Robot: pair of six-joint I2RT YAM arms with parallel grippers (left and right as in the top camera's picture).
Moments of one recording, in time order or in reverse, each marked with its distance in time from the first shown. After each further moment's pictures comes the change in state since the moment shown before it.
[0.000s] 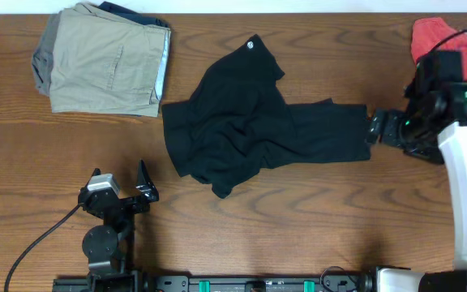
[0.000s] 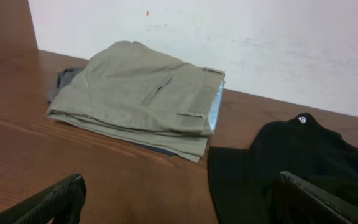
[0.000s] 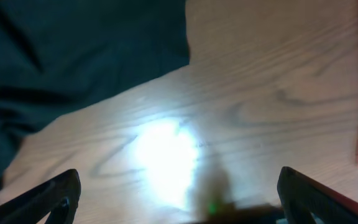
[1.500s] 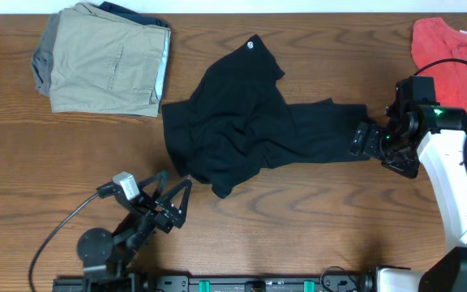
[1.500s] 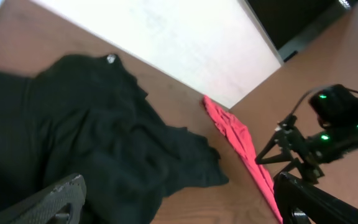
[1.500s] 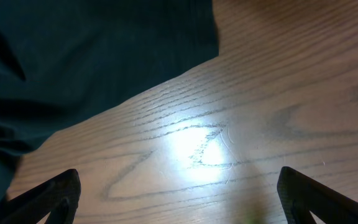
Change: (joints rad) left arm 0.000 0.024 0.114 -0.046 0.726 -0.507; right arm 0.000 0.003 -0.264 0.243 -0.101 0.084
